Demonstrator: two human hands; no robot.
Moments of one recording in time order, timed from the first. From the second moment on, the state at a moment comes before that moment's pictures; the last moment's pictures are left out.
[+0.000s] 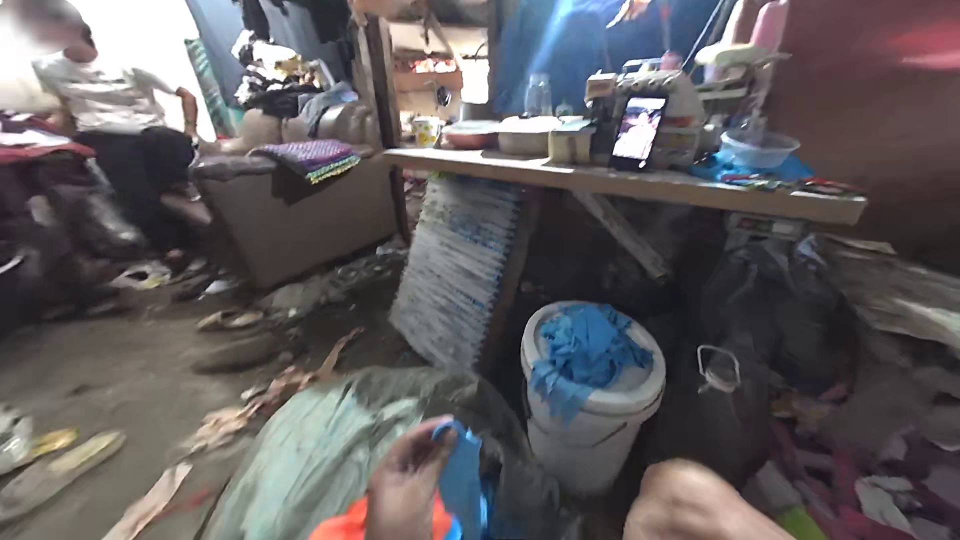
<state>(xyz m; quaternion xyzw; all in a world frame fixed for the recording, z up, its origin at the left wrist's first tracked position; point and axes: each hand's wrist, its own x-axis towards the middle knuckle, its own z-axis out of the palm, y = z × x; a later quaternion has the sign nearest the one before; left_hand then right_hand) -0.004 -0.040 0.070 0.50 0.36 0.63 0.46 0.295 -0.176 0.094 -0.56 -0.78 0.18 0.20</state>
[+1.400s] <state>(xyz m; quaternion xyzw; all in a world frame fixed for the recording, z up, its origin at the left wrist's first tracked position) -0.041 -0.010 0.032 0.52 0.27 0.58 0.56 0.130 0.032 0.253 -0.32 -0.64 0.35 0.60</state>
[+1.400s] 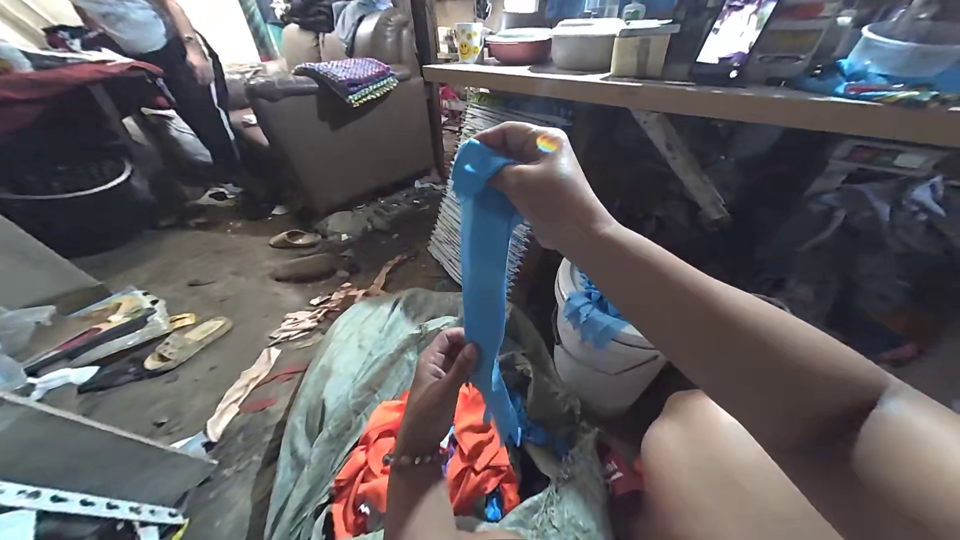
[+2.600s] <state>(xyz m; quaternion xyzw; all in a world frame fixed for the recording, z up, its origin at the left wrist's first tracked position) -0.045 -0.013 0.024 0.52 0.32 0.63 0.48 0.113 0.025 0.269 -0.31 -0.68 0.32 0.59</state>
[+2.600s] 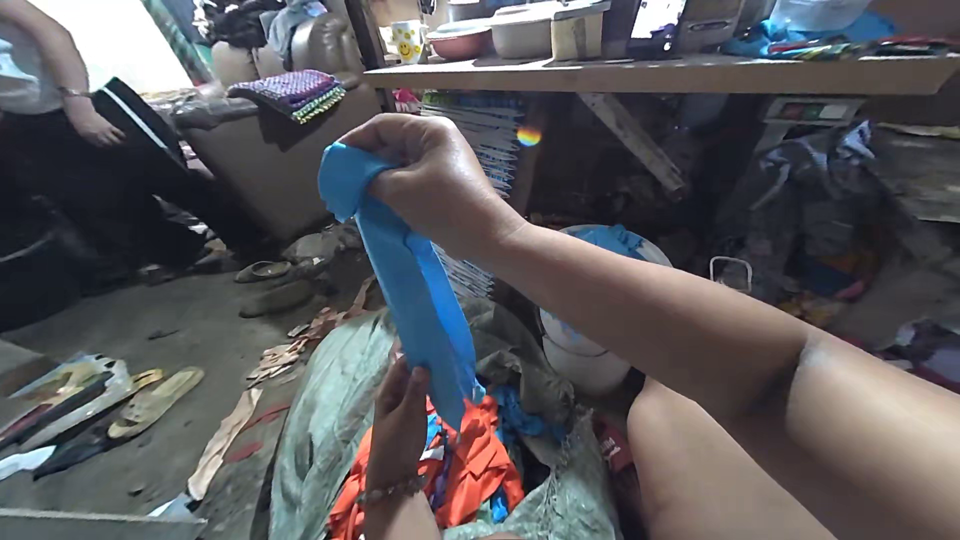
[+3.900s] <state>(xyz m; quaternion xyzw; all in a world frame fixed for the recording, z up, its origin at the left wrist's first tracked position) -0.032 -0.015 0.057 0.47 0.26 0.67 0.52 0.123 0.024 0.250 -0.31 -0.63 0.52 0.48</state>
